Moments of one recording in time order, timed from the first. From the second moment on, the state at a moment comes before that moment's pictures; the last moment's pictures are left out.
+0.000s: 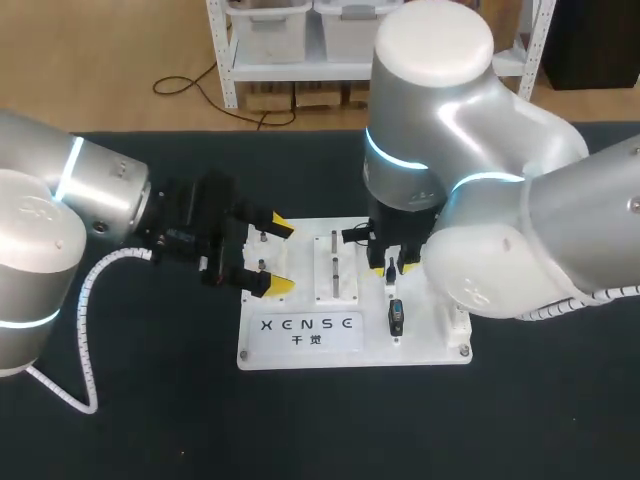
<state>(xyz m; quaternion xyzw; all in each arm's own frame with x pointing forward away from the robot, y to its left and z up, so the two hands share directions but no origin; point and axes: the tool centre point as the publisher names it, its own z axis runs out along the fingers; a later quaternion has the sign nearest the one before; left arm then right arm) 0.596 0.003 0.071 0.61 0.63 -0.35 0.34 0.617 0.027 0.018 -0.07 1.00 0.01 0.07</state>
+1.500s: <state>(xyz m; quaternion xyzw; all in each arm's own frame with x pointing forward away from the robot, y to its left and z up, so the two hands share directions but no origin) 0.596 0.003 0.071 0.61 0.63 -0.35 0.34 0.625 -0.048 0.038 -0.03 1.00 -0.02 0.05</state>
